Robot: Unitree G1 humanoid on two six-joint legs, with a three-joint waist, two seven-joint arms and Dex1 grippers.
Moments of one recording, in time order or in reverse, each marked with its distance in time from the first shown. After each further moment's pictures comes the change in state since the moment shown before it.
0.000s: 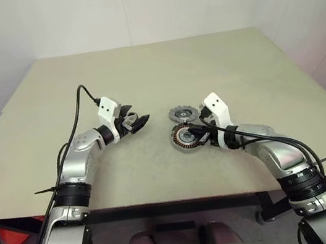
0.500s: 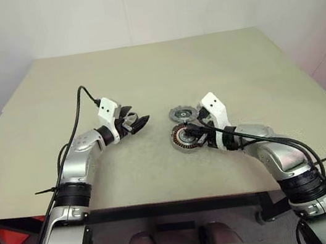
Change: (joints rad) left arm -0.001 -0.001 0.000 0.014 0.003 -0.002 0.001; right arm 0.011 0.031 0.023 0.036 -0.004 -0.020 -0.003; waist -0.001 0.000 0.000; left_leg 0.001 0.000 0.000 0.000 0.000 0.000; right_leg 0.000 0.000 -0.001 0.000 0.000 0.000
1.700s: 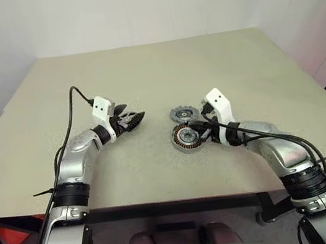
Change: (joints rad) left arm -0.001 -0.020 0.077 0.003 -0.054 0.041 0.043; right arm -0.040 -0.036 -0.054 -0.067 0.028 0.021 0.003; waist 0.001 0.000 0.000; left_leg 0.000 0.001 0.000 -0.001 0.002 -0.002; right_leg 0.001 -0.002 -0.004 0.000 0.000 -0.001
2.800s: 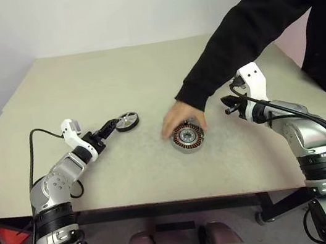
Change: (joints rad) left arm 0.153 -0.030 0.354 -0.140 -0.416 0.523 0.284; right arm -0.067 -0.091 -0.171 0.174 -0.059 -0.027 -0.115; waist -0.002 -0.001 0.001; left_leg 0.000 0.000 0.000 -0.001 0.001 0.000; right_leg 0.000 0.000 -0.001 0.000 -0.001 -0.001
